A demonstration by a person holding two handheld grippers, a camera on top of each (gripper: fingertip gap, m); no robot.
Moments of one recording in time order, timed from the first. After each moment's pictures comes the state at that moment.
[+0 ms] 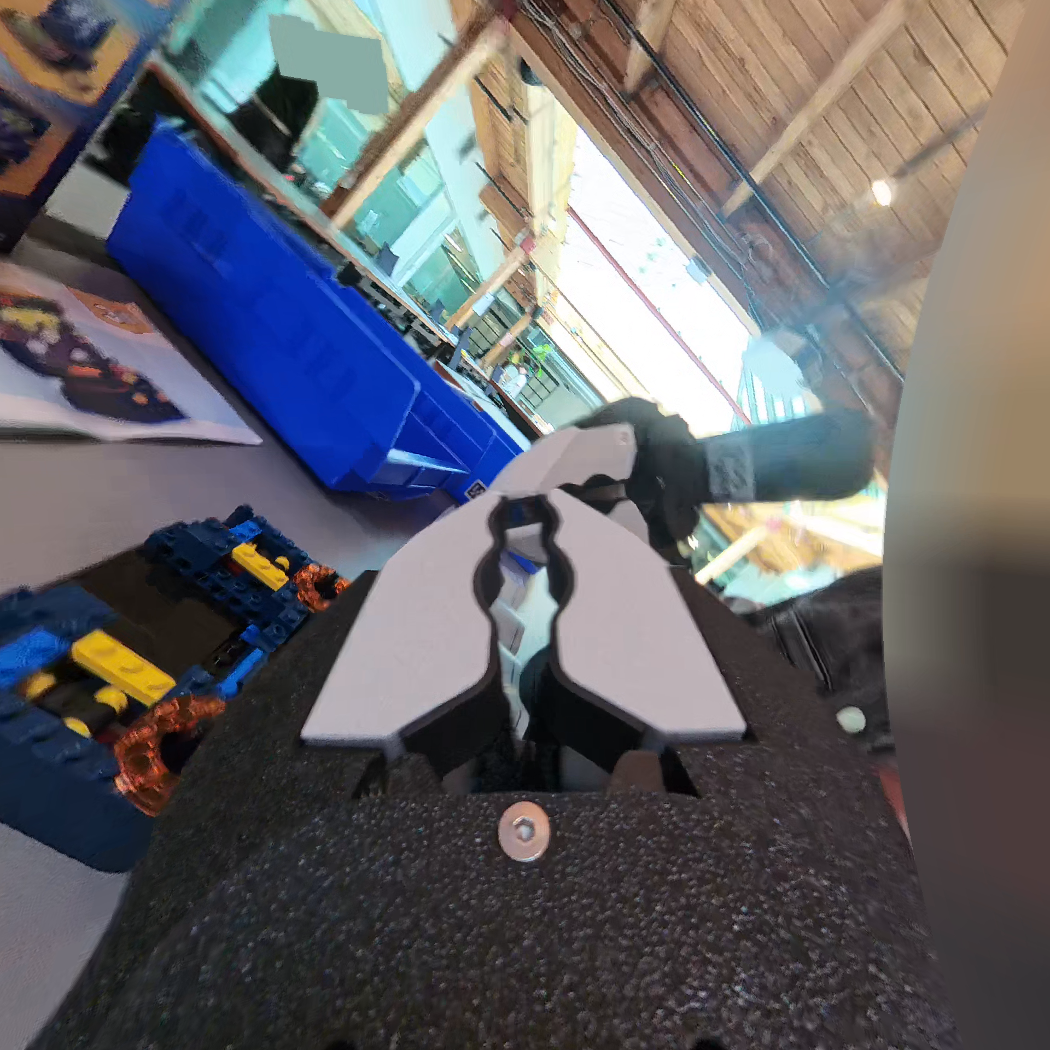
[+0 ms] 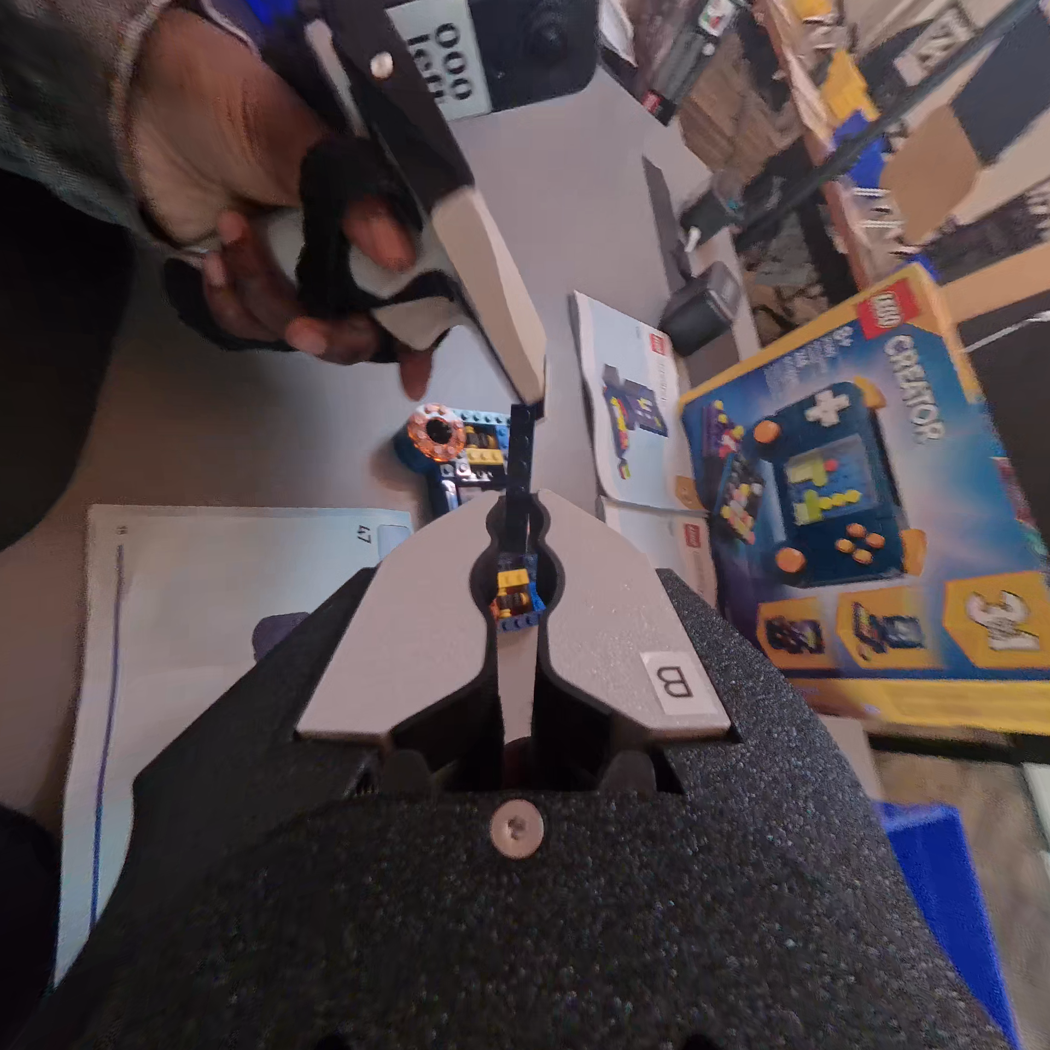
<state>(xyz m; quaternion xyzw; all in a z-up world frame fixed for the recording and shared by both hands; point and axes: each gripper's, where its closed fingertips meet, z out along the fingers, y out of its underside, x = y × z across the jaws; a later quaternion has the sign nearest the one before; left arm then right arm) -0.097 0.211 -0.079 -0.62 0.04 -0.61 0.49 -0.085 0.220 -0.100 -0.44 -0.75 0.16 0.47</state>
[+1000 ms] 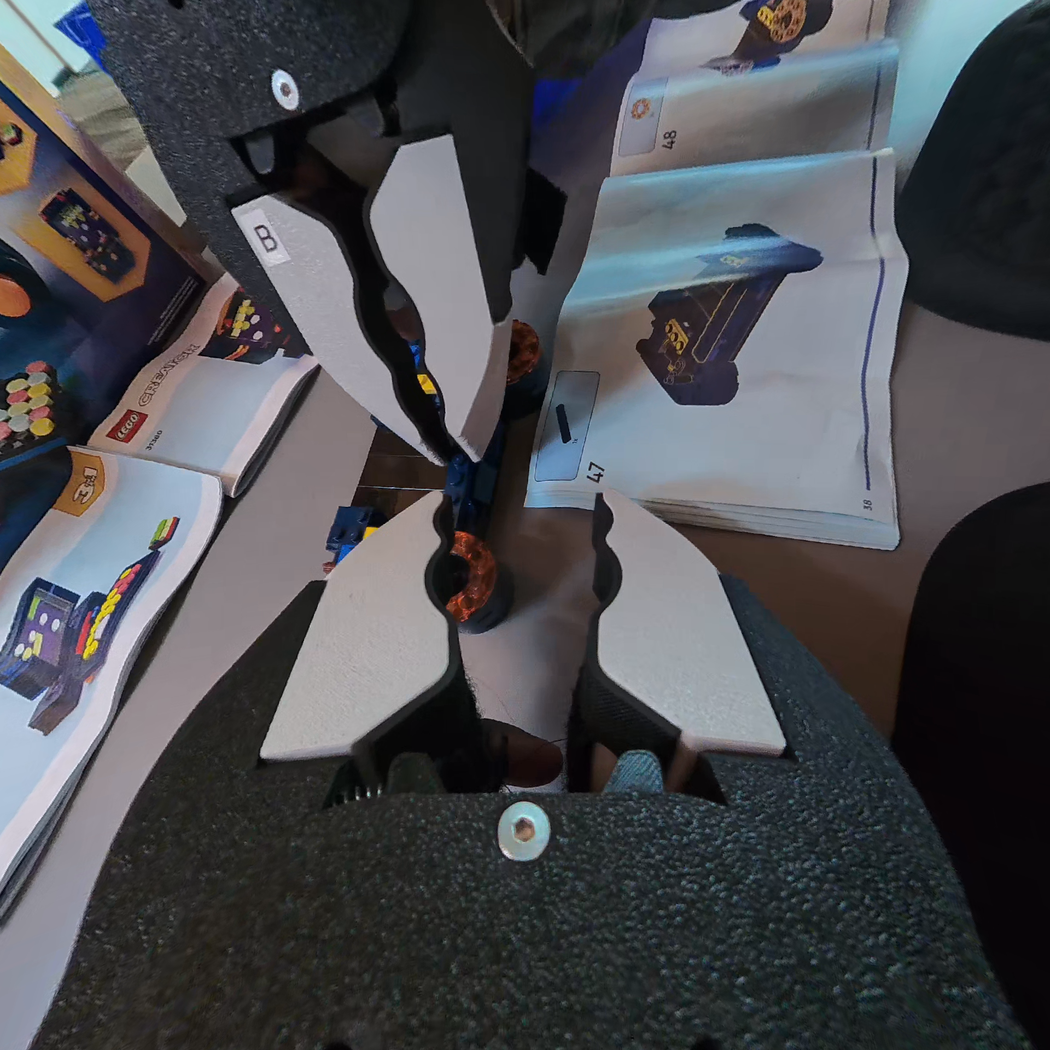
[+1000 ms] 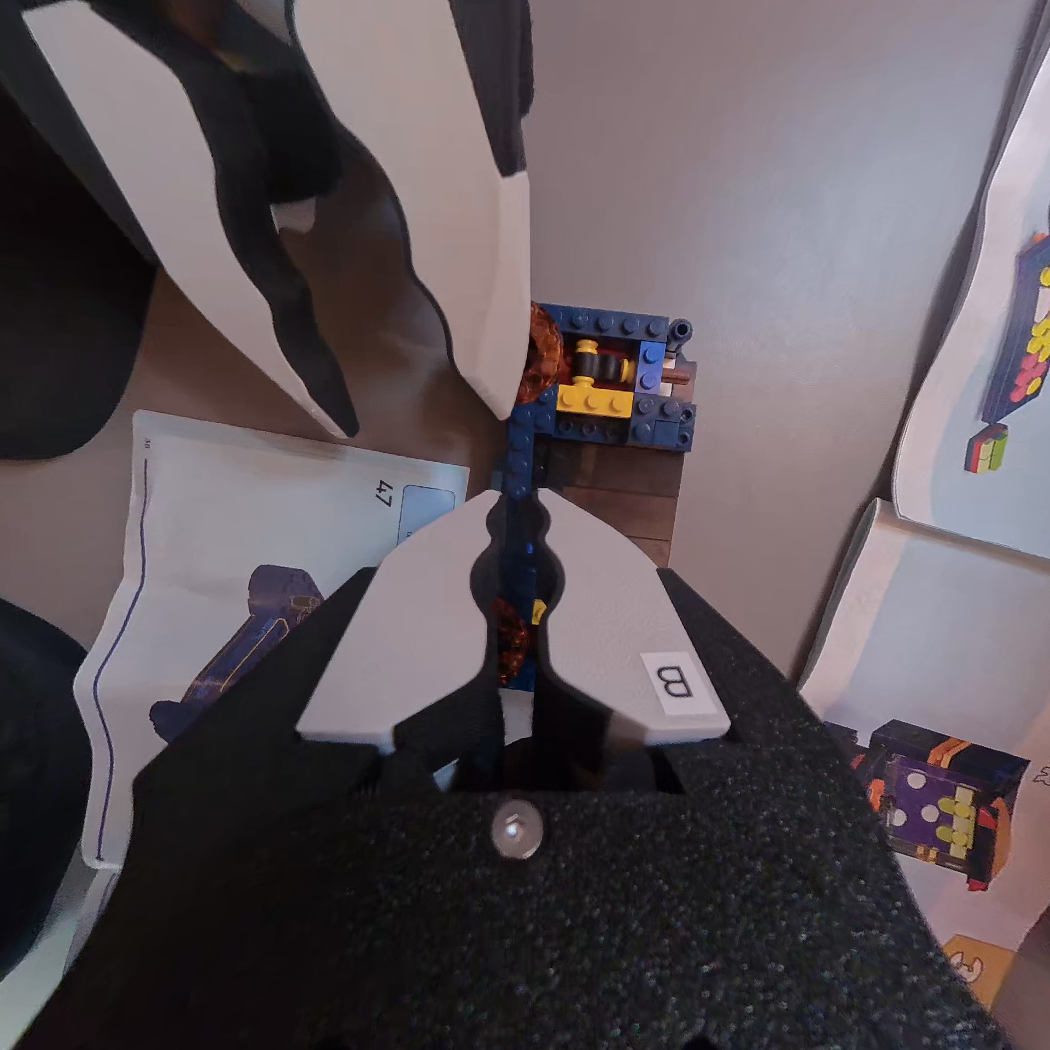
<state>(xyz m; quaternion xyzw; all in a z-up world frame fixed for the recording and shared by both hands) -0.110 0.204 -0.179 -0.76 0.45 -0.11 0.46 -0.115 0.236 -0.191 -0.47 -0.85 0.22 0.11</state>
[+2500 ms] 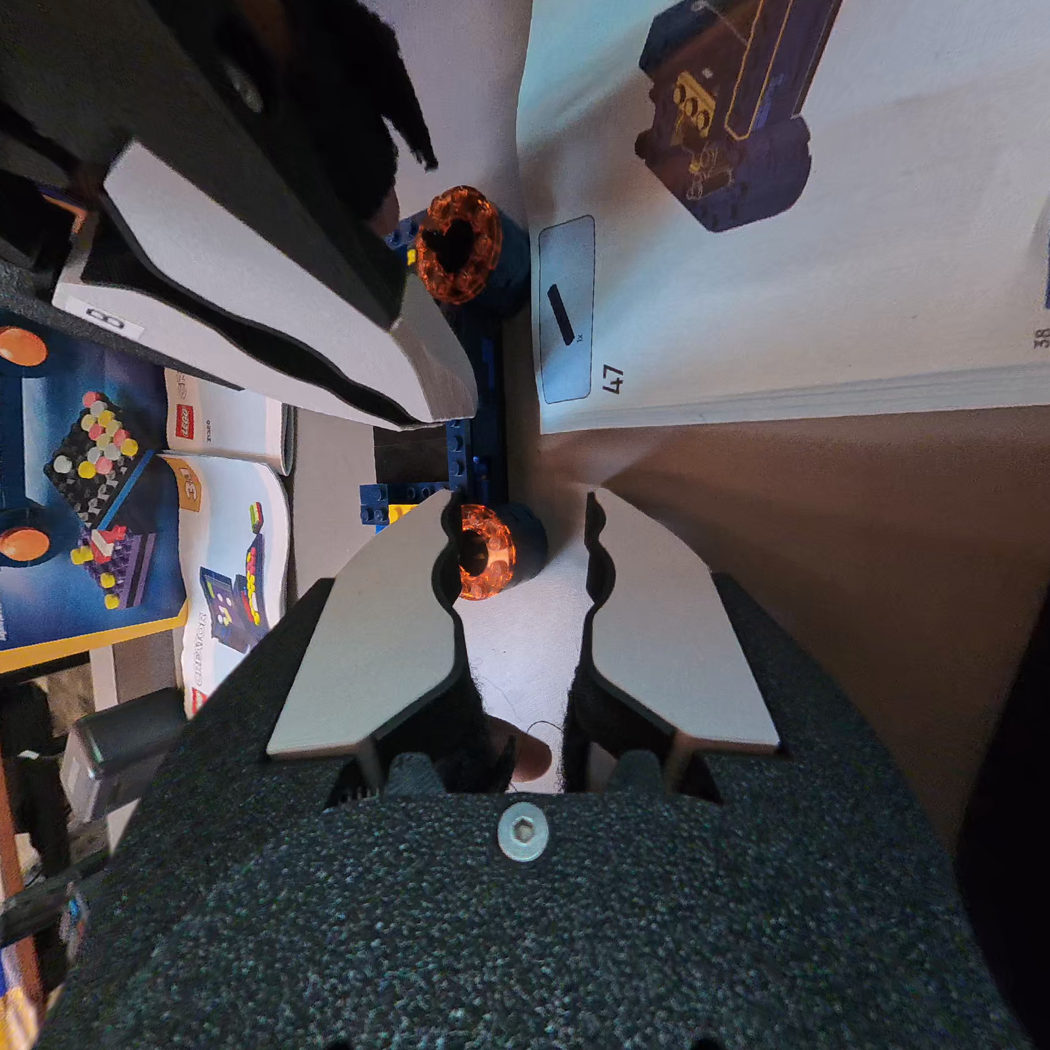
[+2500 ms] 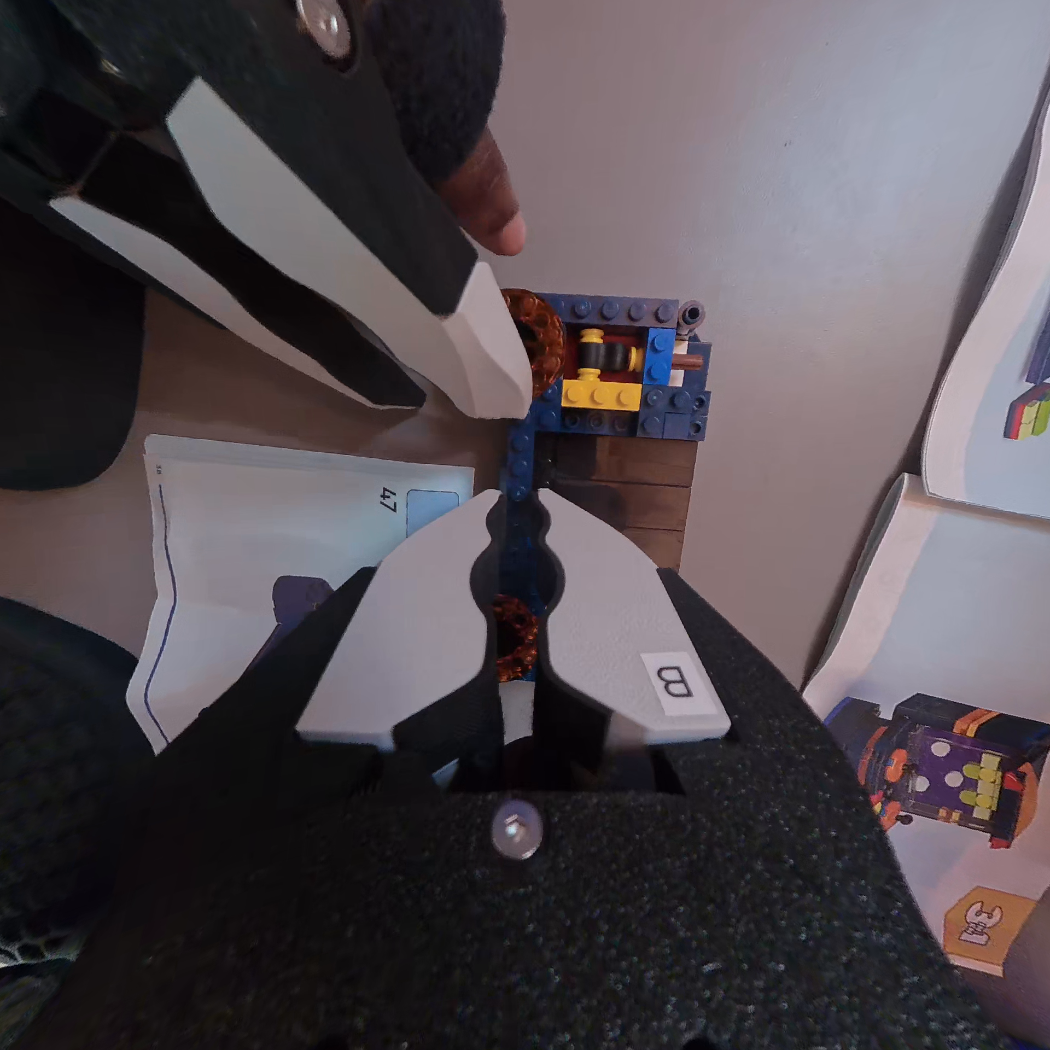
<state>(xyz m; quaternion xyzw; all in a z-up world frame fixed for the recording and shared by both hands) -0.127 0.206 -0.199 -0.74 0.58 0.10 0.32 -0.114 0.233 -0.192 -0.51 -0.84 0.18 0.07</state>
